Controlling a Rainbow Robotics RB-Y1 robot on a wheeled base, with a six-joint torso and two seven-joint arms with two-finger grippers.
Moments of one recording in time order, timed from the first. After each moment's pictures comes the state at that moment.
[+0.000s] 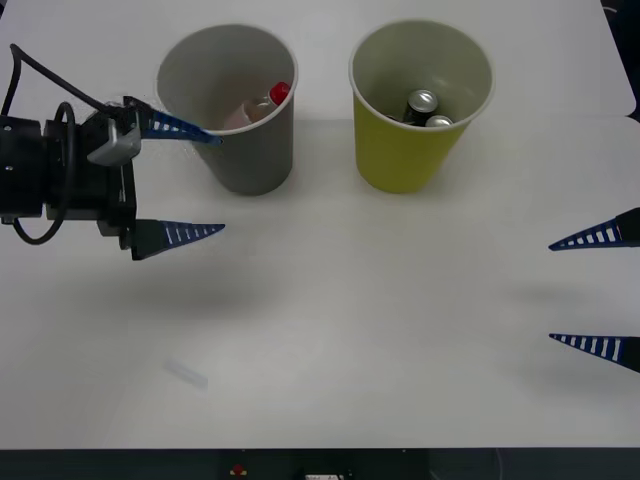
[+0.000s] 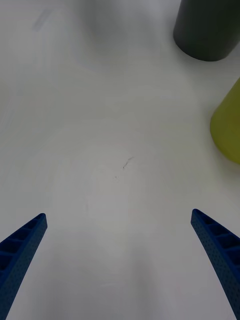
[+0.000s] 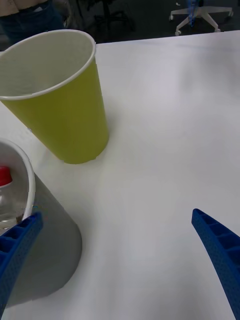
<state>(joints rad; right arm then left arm) 0.26 -1.13 -0.26 -2.01 1.31 -1.13 -0.09 -0.29 0.94 0.00 -1.94 -1.42 -1.14 0.35</state>
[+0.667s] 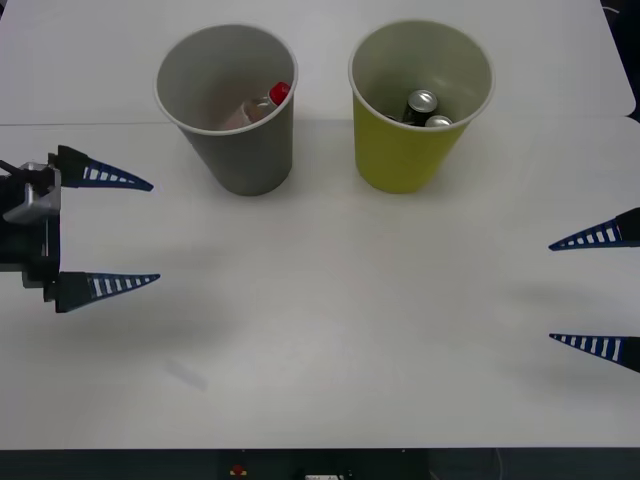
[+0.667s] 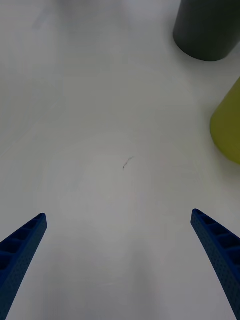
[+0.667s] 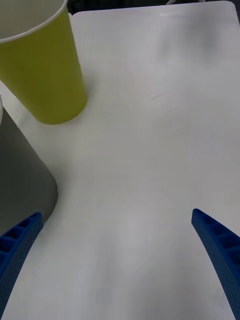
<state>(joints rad) 0.26 -1.13 -0.26 -2.01 1.31 -1.13 -0.09 -0.04 1.00 0.19 -1.94 -1.31 -1.24 0.19</state>
